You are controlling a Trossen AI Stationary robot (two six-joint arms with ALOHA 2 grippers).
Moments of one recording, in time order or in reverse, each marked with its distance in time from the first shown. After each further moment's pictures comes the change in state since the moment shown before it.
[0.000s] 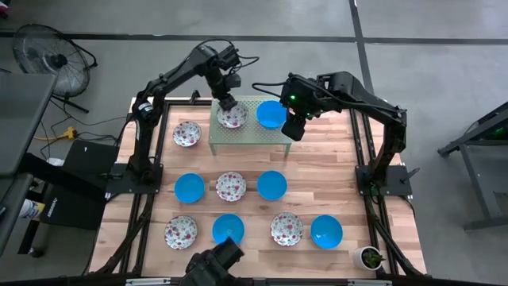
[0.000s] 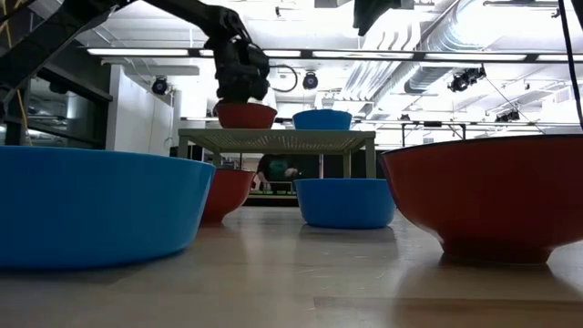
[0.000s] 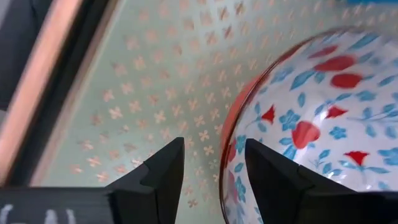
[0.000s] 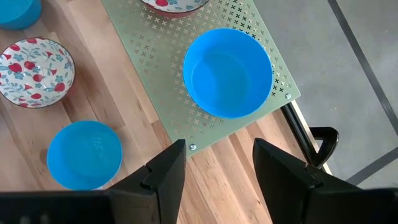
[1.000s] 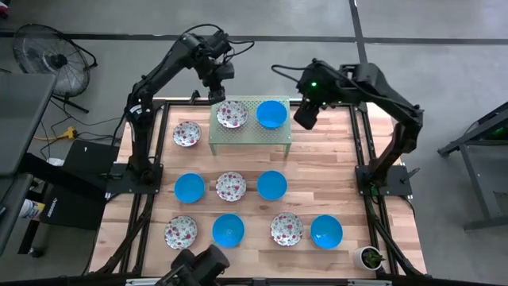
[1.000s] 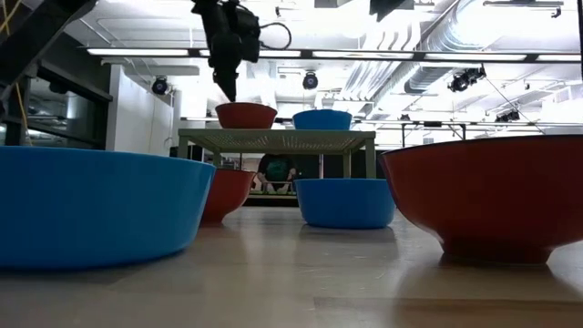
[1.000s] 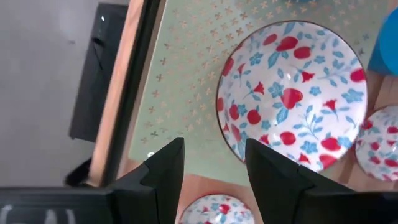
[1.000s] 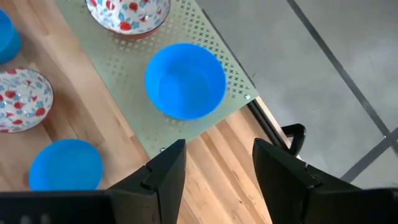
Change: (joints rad) left arm 0.001 -0.093 0.155 -0.108 -0.115 0.225; right arm -0.066 -0.106 0.000 -0.004 0.052 0.009
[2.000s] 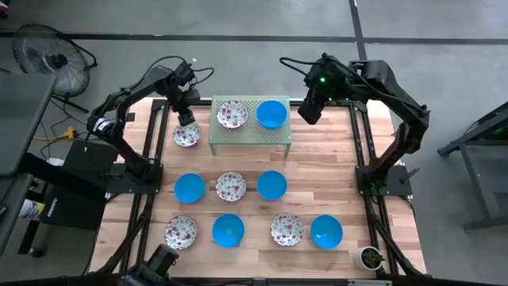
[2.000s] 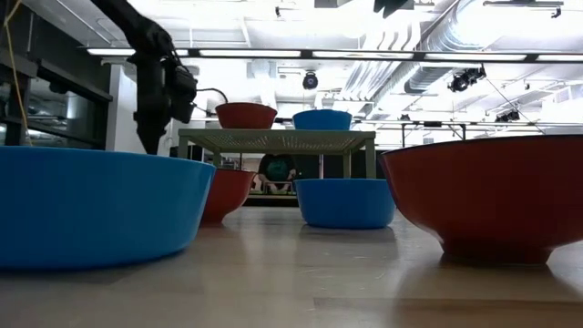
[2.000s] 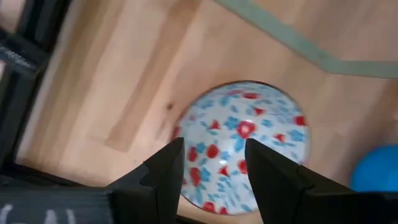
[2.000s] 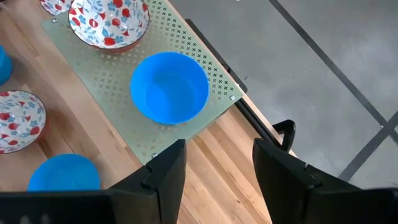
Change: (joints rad) left arm 0.287 -0.368 -0.997 0.410 -0.012 0.078; right arm -0.024 -0.033 0.000 0.000 0.028 0.051
